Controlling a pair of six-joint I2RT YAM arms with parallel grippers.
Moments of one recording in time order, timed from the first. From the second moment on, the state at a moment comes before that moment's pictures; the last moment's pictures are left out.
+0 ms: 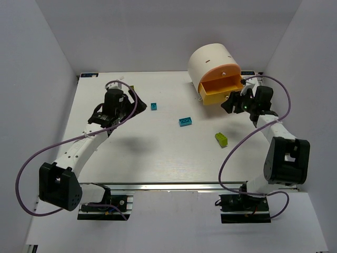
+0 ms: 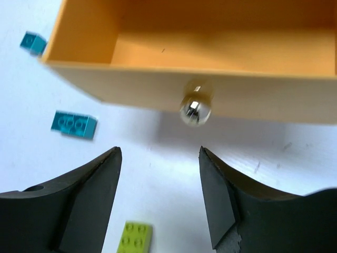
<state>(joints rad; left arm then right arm) -0.33 1.29 1.05 -0.31 -0.04 -0.70 -0.08 1.57 0.99 0.08 -0.61 -0.04</state>
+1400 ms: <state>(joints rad) -0.33 1.24 0.82 -0.19 0.15 -0.78 0.17 1.61 1.03 -0.68 -0.28 -0.35</state>
